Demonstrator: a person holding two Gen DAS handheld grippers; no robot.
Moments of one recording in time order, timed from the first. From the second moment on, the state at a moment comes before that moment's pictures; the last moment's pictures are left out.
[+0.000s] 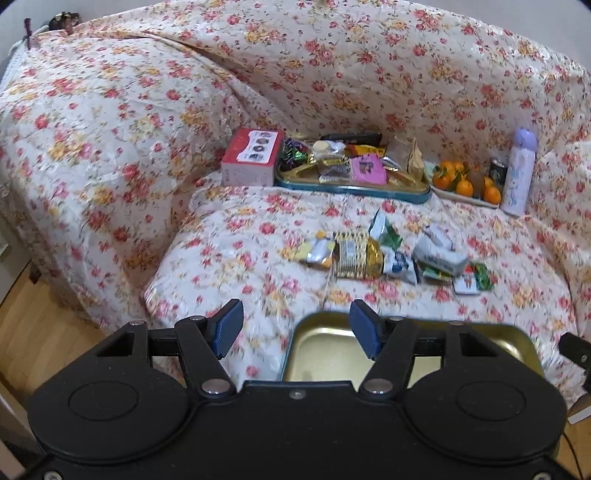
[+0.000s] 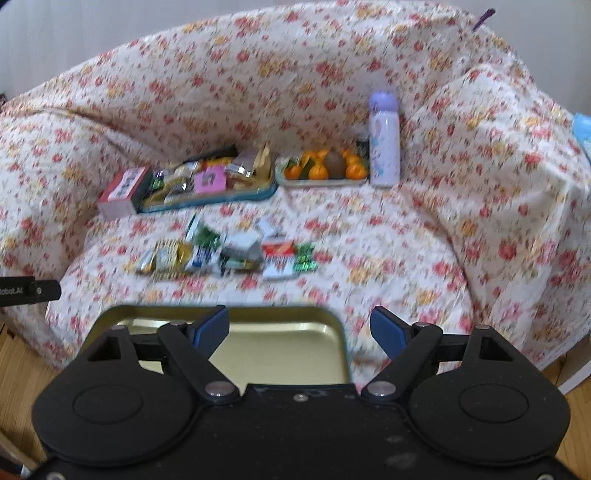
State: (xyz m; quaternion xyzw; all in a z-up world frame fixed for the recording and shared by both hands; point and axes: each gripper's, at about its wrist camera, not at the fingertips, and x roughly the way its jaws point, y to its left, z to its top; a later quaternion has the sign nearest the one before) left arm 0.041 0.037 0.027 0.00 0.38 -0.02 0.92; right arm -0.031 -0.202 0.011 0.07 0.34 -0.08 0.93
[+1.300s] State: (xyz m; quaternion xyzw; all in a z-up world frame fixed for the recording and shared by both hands) left arm 0.206 0.018 -0.059 0.03 0.48 -0.11 0.87; right arm 0.134 -0.231 -0.048 0.10 0.42 -0.06 0.90
